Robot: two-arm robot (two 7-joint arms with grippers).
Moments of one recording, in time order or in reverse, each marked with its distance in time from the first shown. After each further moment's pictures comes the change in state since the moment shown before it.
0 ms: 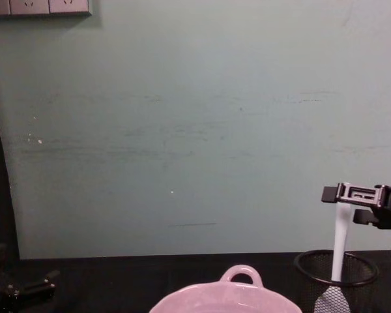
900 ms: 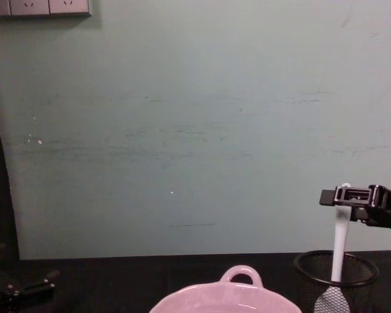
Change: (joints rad) left arm 0.000 0.000 0.000 0.000 0.000 0.000 0.000; right arm 0.022 -0.008 -0.019 0.029 0.005 -0.008 0.015
